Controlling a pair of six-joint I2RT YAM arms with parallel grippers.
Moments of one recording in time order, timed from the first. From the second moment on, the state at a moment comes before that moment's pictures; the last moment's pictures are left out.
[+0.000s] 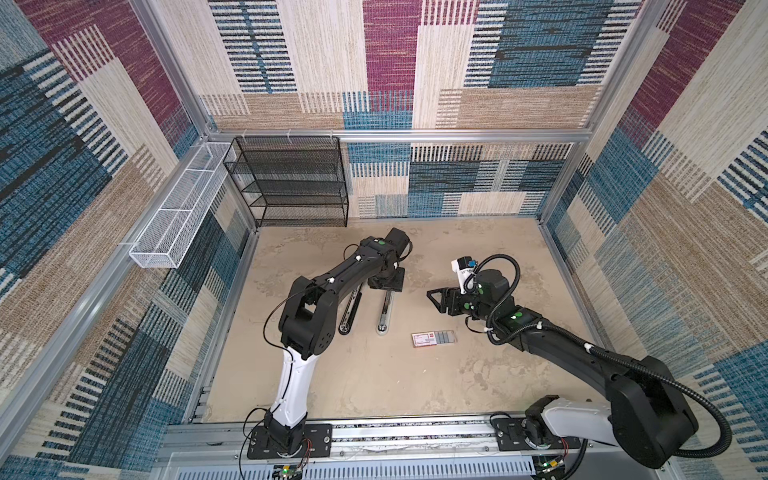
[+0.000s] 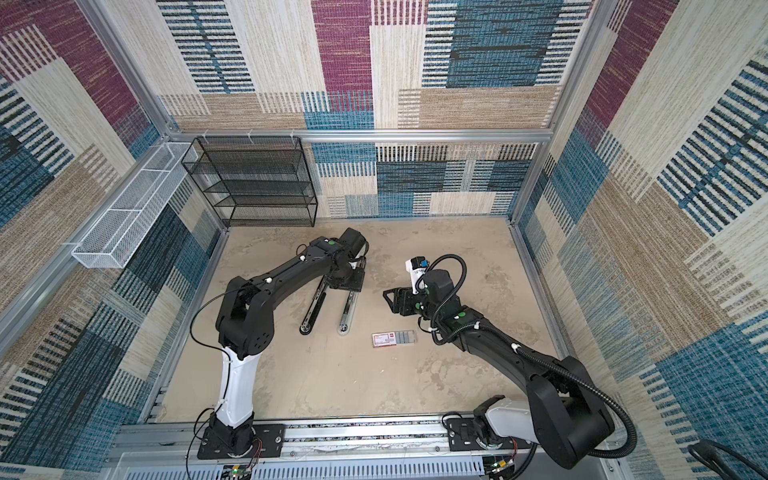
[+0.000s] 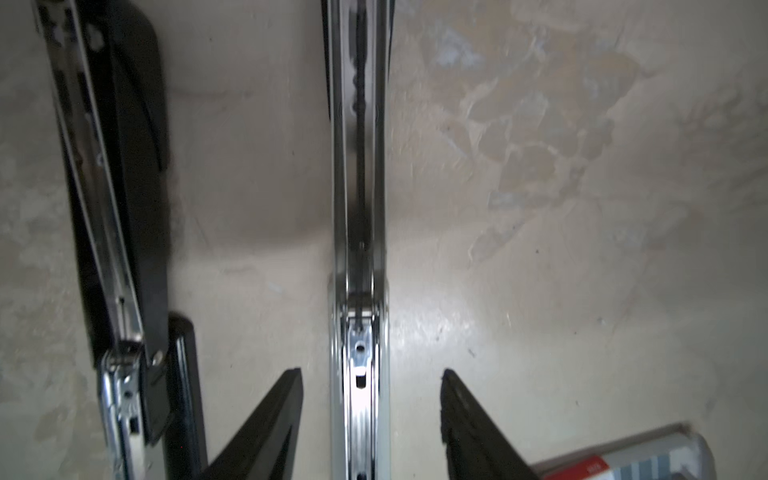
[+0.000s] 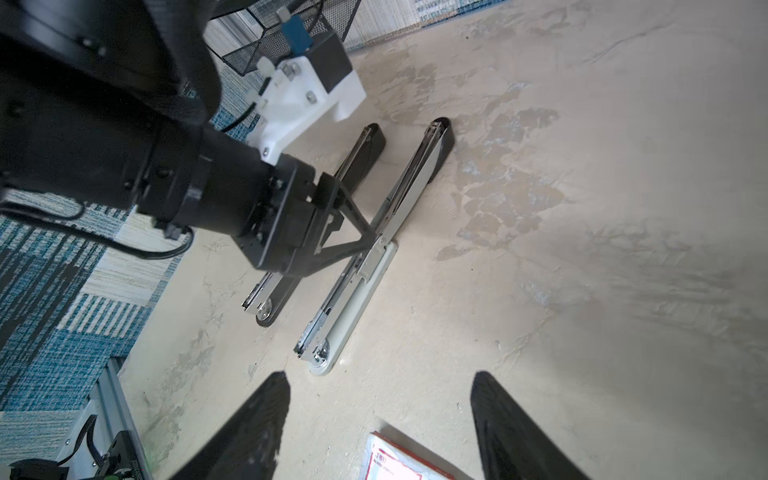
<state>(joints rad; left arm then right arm) -0.58 2.18 1.86 -0.97 -0.05 -0.37 0.48 1.26 0.67 0.07 -0.28 0.46</state>
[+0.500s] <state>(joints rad) -0.55 2.45 2.20 -1.02 0.06 -0.26 0.38 1.18 0.59 0.06 -0.26 0.46</state>
